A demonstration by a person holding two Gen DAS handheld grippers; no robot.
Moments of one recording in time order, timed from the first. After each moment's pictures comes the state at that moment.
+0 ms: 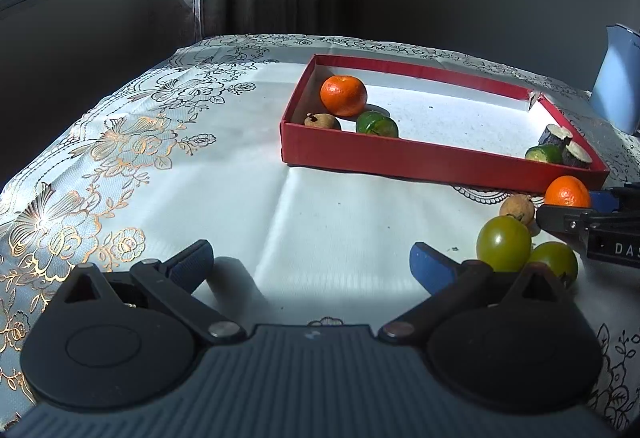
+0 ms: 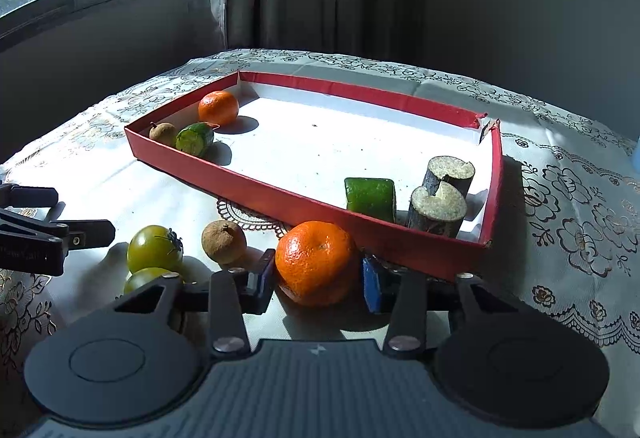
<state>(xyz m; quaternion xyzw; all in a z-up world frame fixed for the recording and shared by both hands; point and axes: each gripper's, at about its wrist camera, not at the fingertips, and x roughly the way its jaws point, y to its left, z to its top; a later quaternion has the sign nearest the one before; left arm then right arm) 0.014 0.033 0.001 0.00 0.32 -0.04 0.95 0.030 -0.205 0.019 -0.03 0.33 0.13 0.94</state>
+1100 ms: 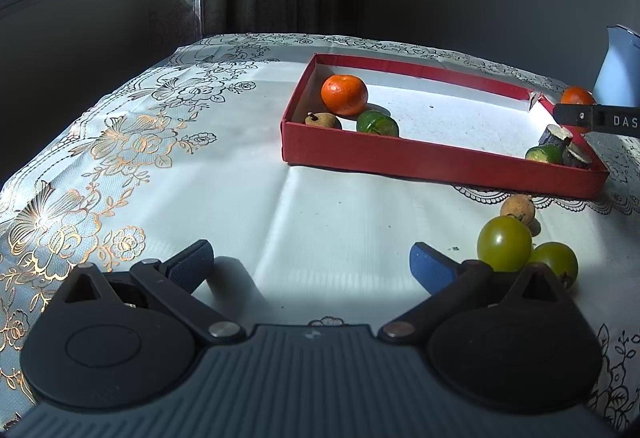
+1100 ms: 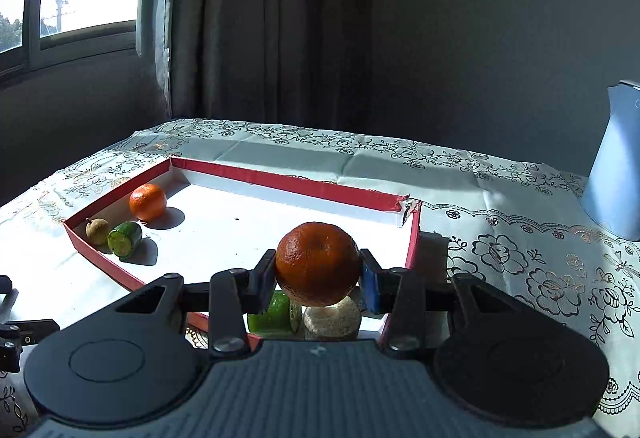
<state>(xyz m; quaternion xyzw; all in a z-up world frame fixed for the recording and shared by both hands) 0.014 0.034 0.000 0.00 0.32 -0.04 0.95 0.067 -0.240 0.056 -0.02 0.25 0.06 0.97</state>
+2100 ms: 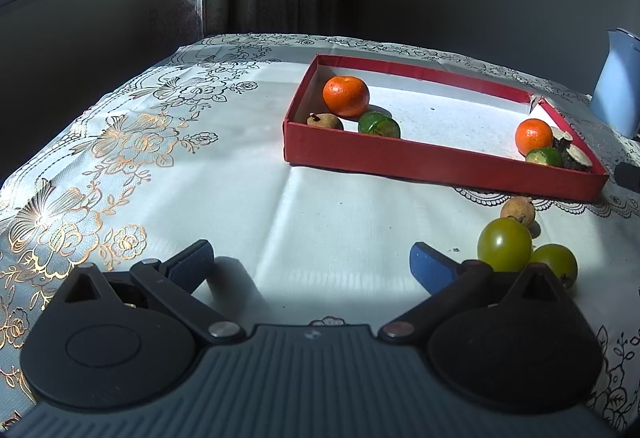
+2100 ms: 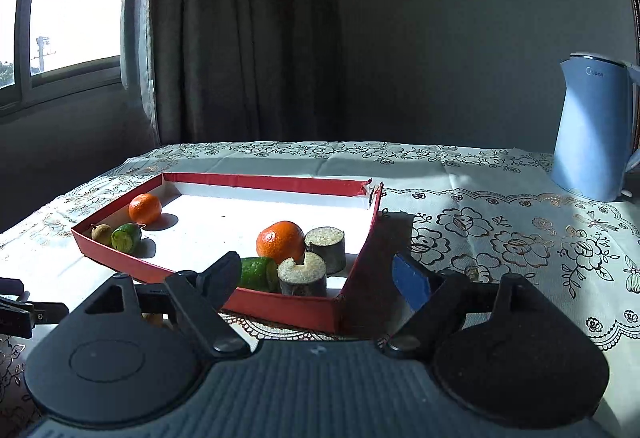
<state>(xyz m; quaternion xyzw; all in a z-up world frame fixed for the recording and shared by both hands) 0.014 0.035 0.000 -0.01 0.32 -0.04 0.95 -0.007 -0.276 0.041 0.04 0.22 0.04 0.97</state>
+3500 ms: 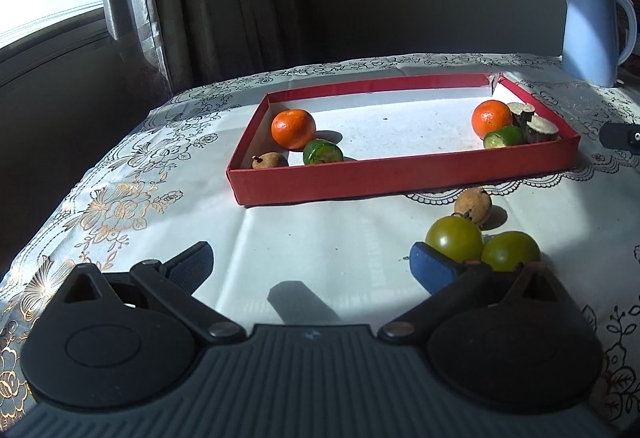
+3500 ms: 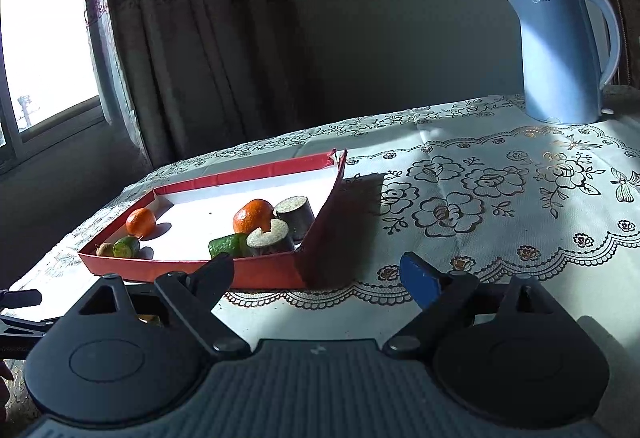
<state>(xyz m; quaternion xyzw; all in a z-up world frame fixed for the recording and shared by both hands) 0.001 -0.012 0.008 0.10 0.27 -0.06 0.95 -0.022 -0.311 0.024 0.14 0.22 0.03 0.96</state>
